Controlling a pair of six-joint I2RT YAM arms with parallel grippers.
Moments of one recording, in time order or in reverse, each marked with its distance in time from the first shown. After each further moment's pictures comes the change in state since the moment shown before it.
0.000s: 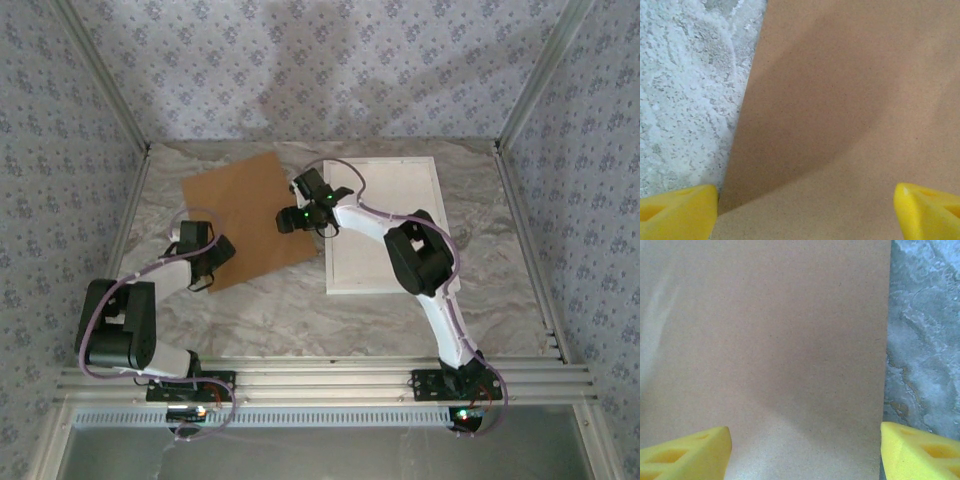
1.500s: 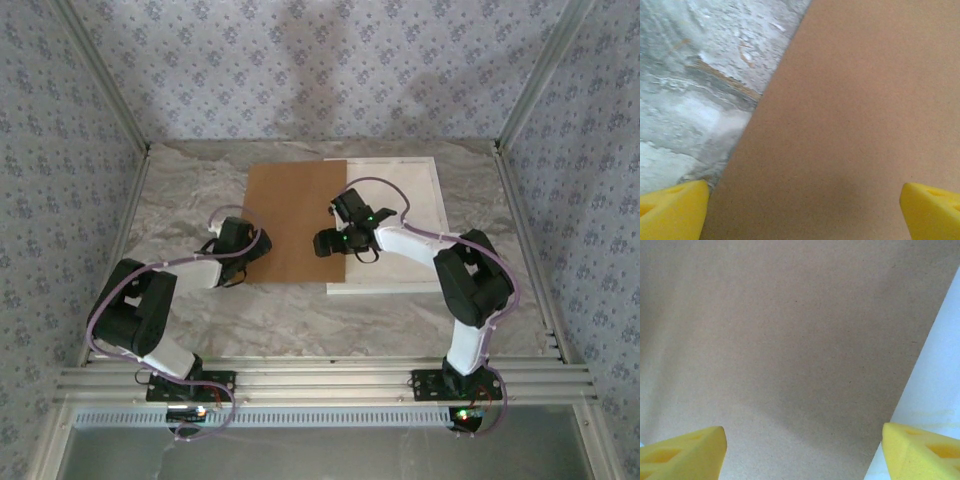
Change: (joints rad) left arm -0.297 0.100 0.057 0.158 -0.099 -0.084; right arm -0.056 -0.426 -0.547 0.007 0.081 0.000
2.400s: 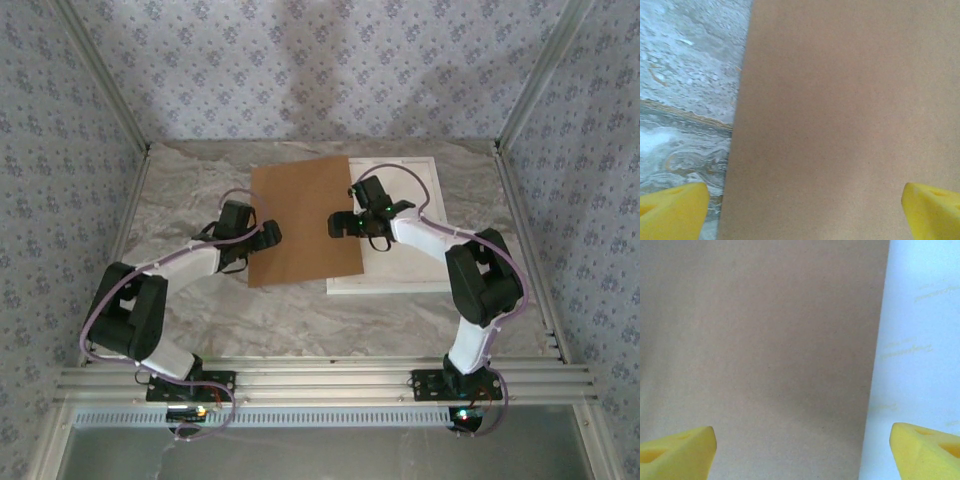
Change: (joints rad) left arm 0.010 -0.022 0.159 -0.192 0.155 0.151; right arm -0.127 -0.025 -0.005 0.083 0.046 -0.029
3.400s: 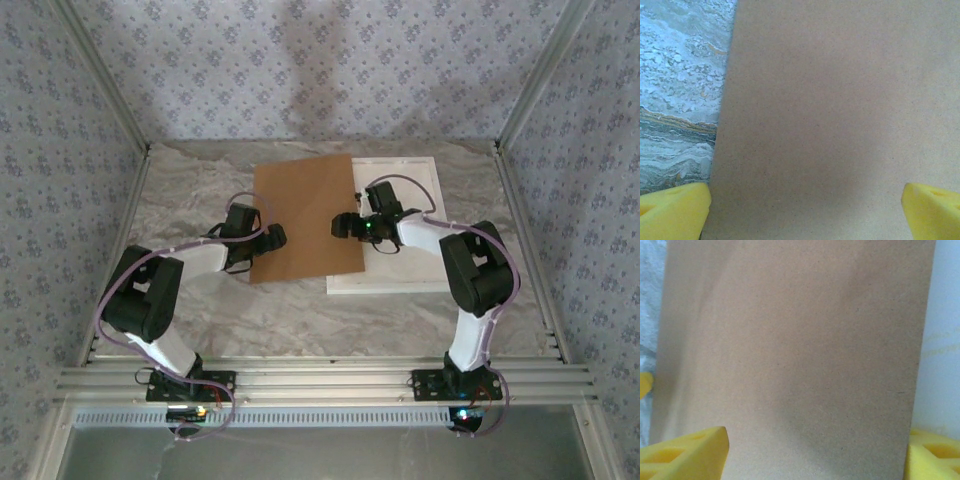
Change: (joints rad) left arm 0.000 0.118 0.000 0.093 0.055 -0.018; right arm -0.080 0.057 -0.111 0.229 -0.291 0.118
